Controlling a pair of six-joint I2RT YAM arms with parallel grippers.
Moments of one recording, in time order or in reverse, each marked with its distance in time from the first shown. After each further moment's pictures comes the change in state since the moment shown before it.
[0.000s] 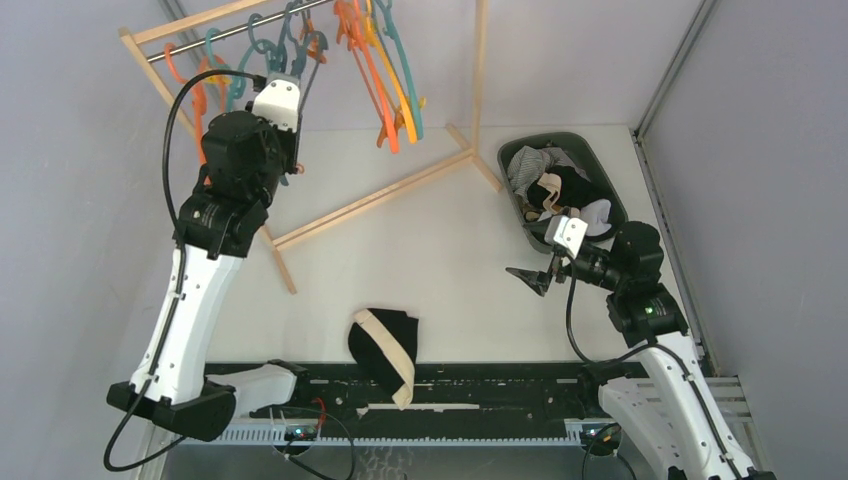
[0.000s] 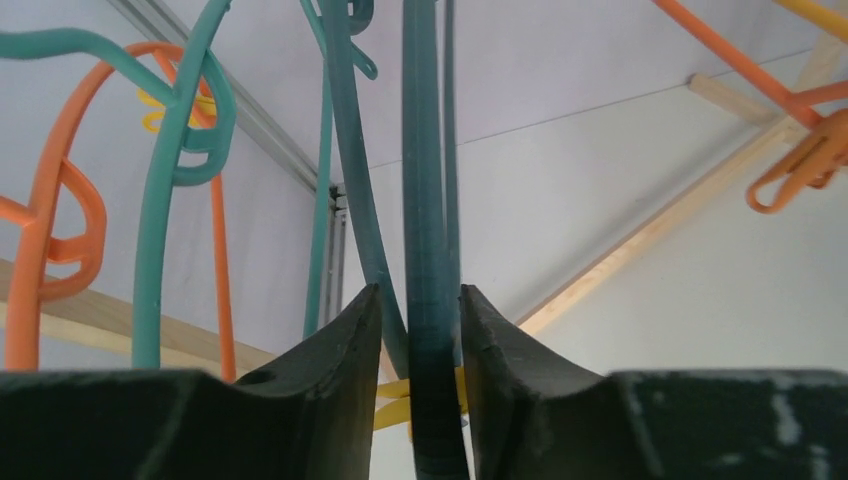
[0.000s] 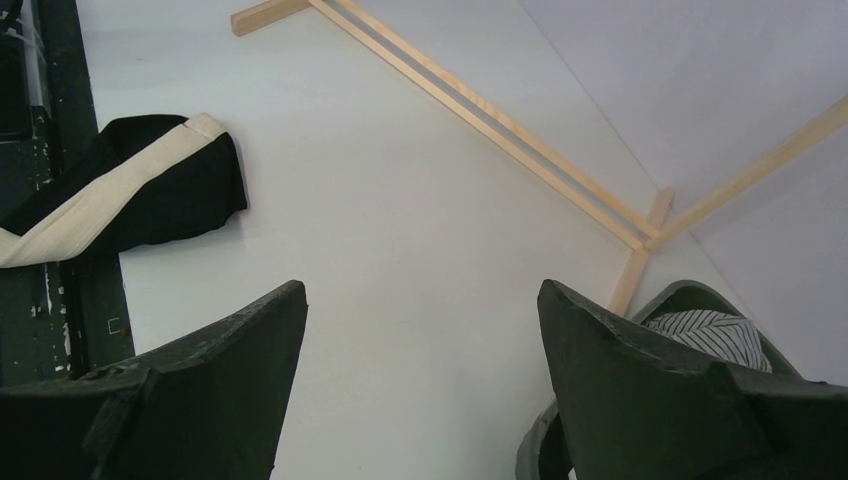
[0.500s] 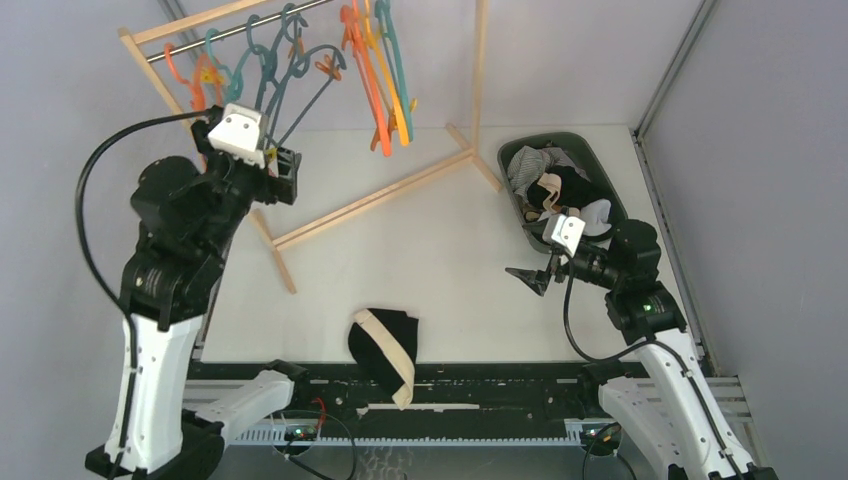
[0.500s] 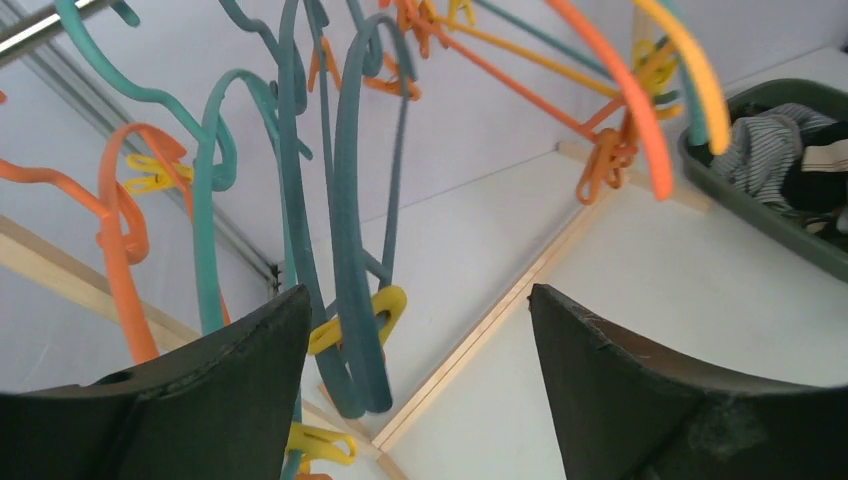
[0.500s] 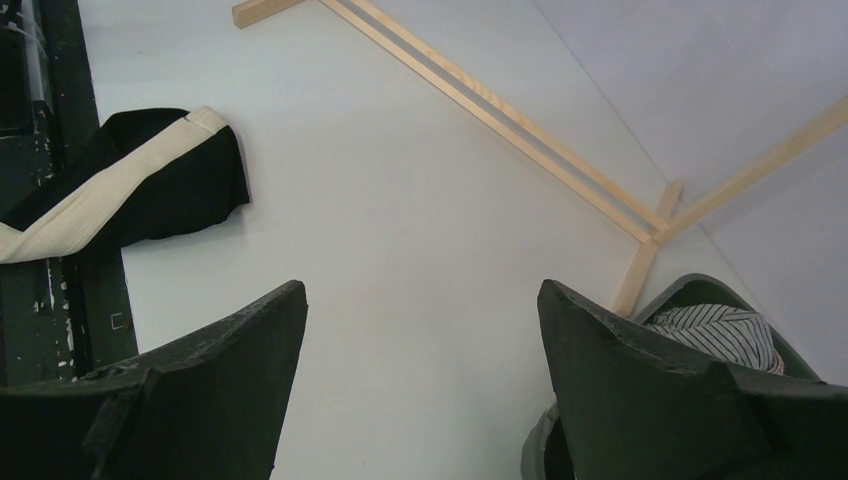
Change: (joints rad) left arm 0.000 -0.210 0.000 -0.070 0.242 -0.023; right arm 0.004 0.016 0.000 -0.010 0.003 -0.007
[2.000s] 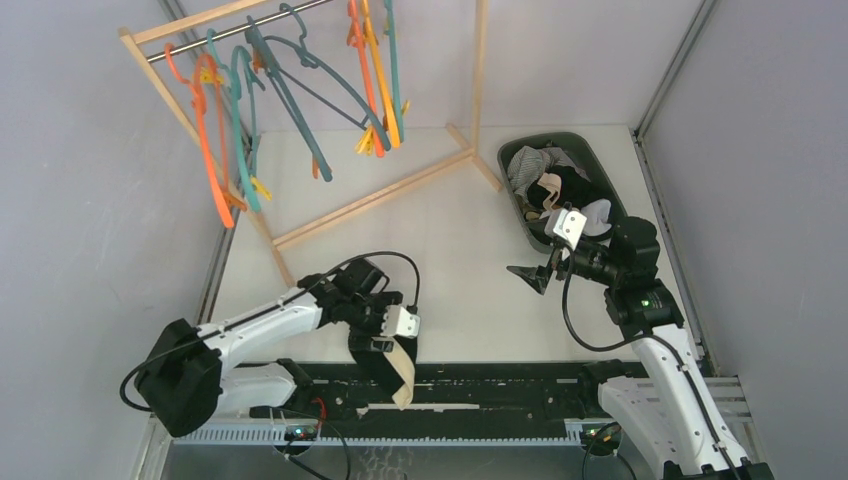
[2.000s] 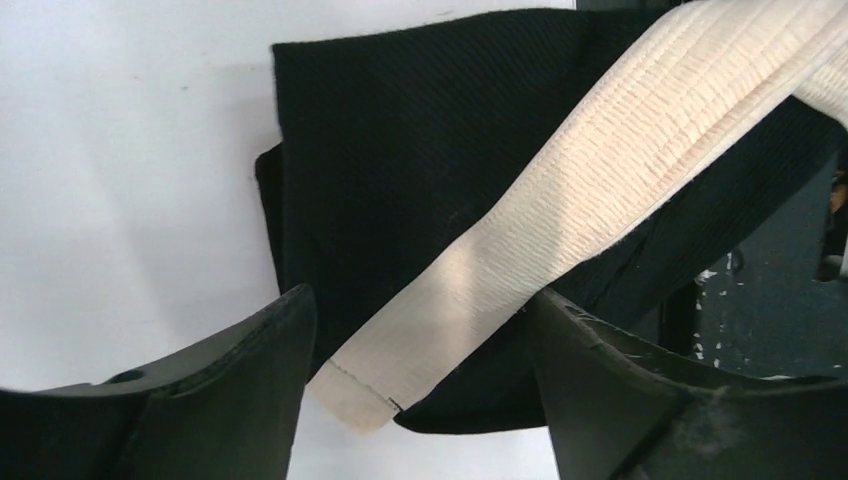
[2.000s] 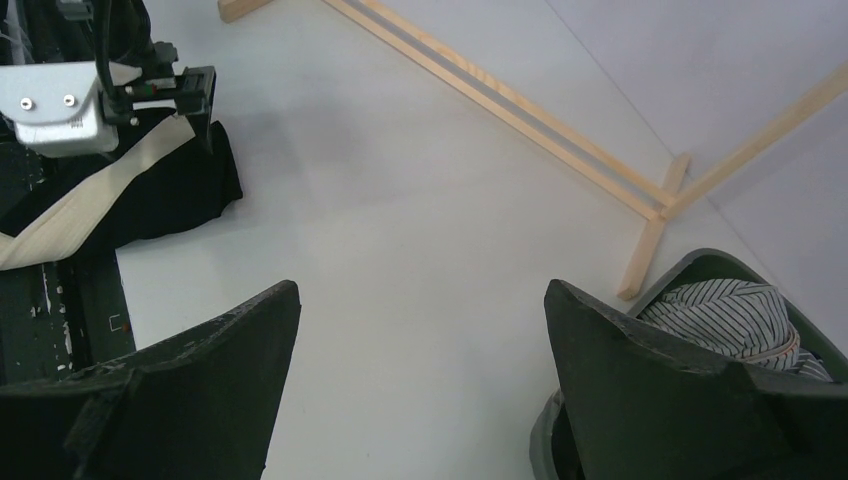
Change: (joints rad) left arm -0.383 0.180 -1.019 0.046 0.493 0.709; right arm -0.046 0.024 -0.014 0.015 -0.012 0.027
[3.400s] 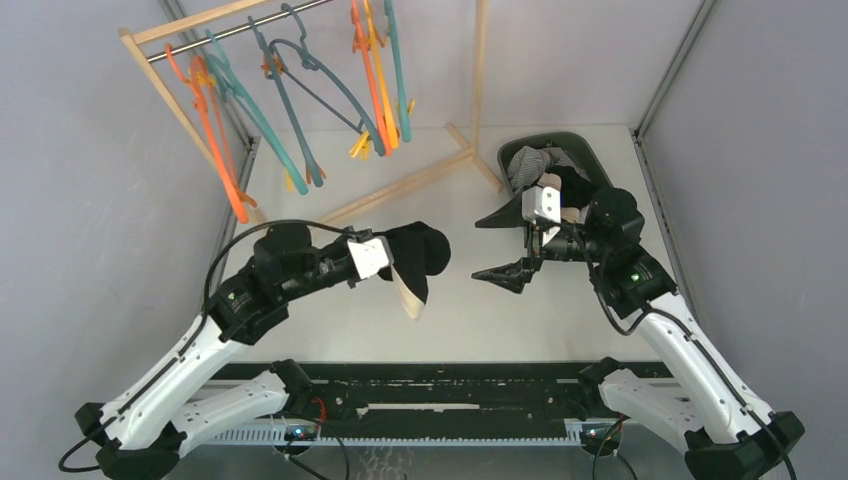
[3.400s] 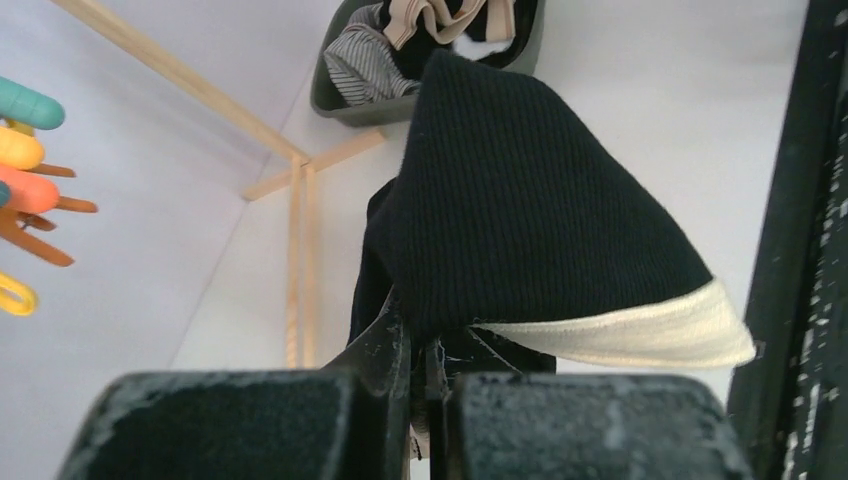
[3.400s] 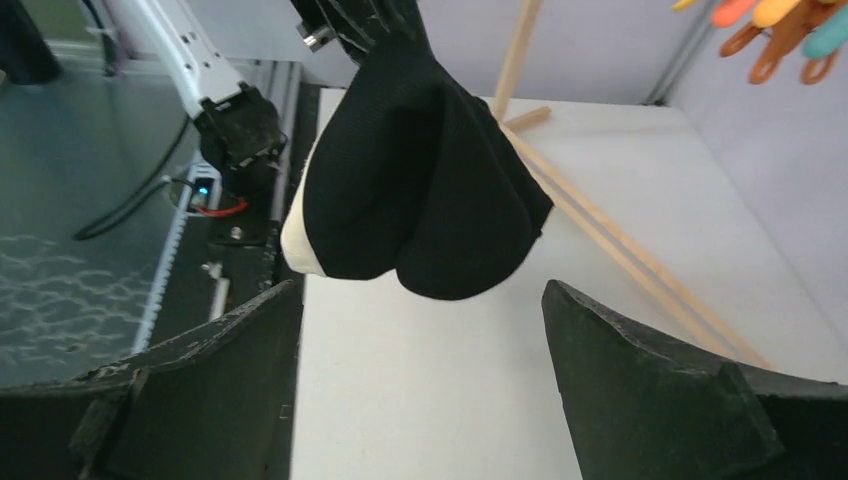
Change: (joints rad) left arm -0.071 -0.374 0.402 0.174 -0.140 -0.379; right arm 0.300 0.170 0.269 0.060 -0.103 0.209
